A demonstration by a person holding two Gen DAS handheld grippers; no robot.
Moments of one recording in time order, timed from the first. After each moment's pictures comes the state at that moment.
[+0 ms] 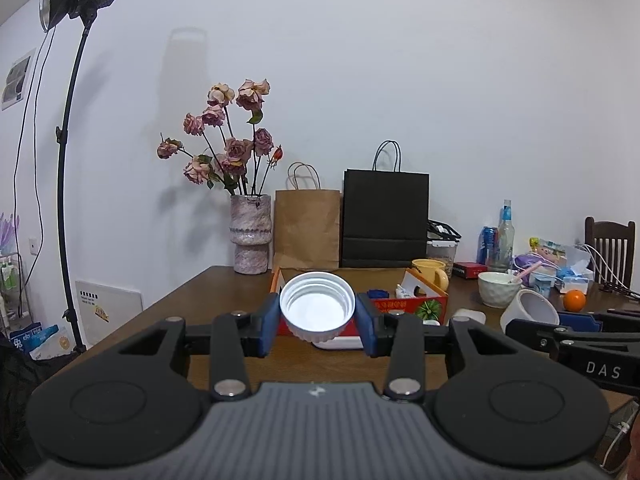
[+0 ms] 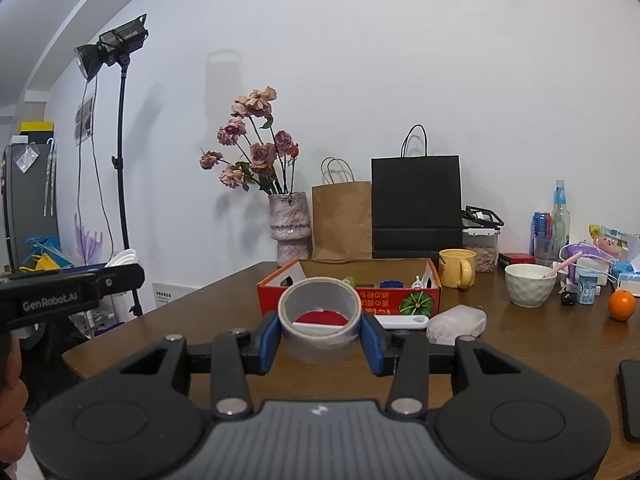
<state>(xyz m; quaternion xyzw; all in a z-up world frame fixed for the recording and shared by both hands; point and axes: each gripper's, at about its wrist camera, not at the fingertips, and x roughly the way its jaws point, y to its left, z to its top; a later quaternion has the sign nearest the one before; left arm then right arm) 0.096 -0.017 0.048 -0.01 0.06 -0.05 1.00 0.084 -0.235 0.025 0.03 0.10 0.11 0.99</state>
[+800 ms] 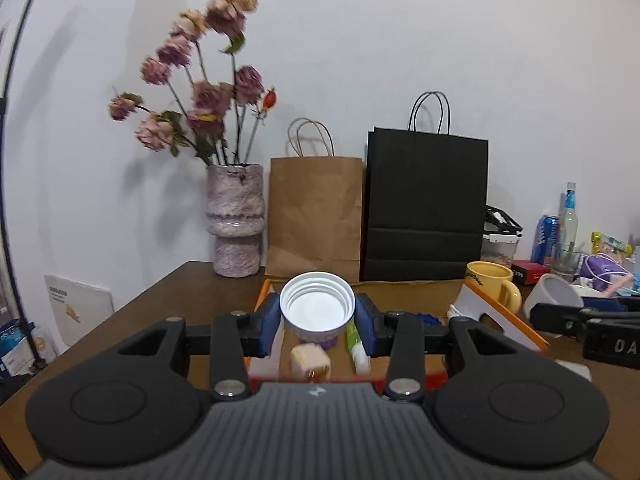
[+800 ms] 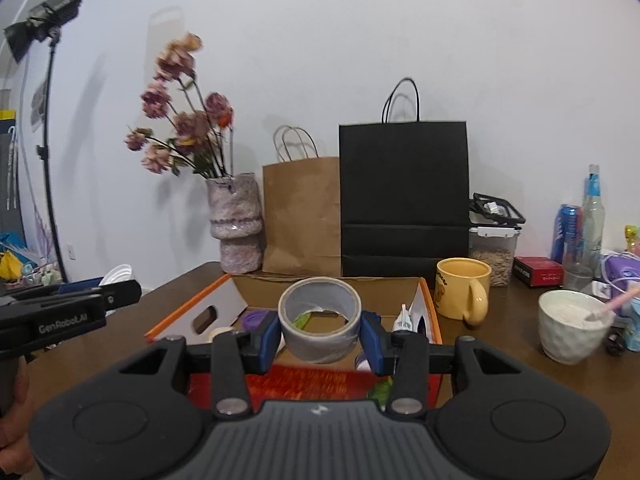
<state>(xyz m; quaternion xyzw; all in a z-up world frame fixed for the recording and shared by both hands) 0.390 -0.038 0.034 -0.01 0.12 -0.04 0.99 0.383 -0.263 0.027 0.04 0.16 0.10 0.98</state>
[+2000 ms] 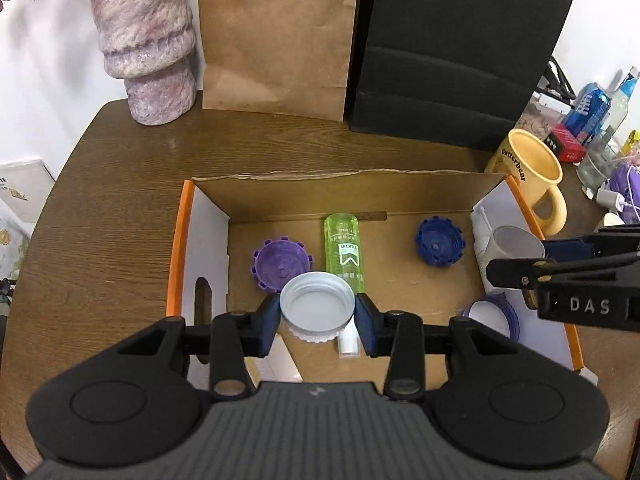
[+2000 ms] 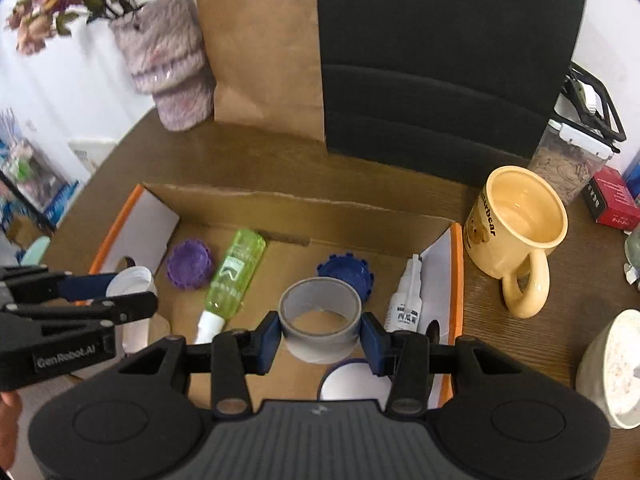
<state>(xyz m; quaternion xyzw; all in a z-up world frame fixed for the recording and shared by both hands) 0.629 -0.063 0.053 0.01 0.49 -0.09 0.86 0.633 -0.260 0.047 0.00 0.52 0.11 0.85</state>
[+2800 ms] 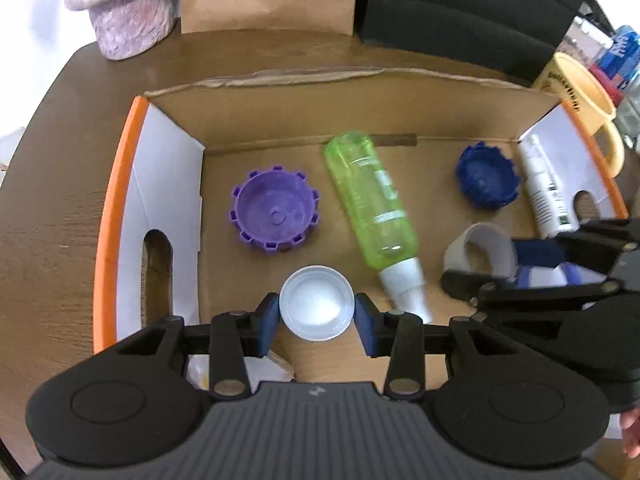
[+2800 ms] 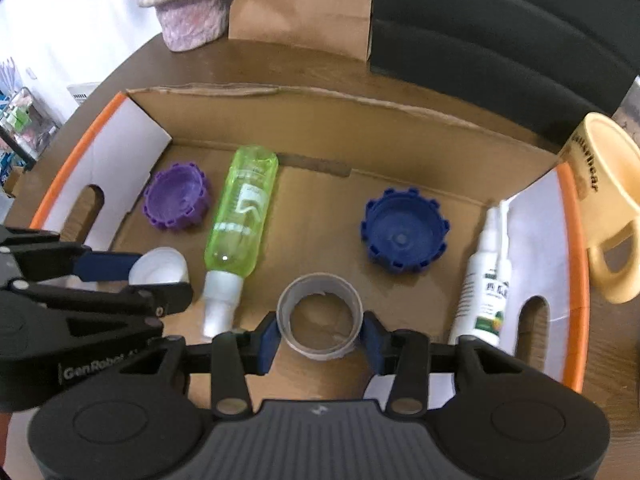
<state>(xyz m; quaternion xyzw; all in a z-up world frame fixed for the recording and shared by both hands) 0.656 -0.072 -0.027 0.04 0.56 -0.08 0.82 0.652 -0.219 -0.041 -0.03 0.55 0.12 0.82</state>
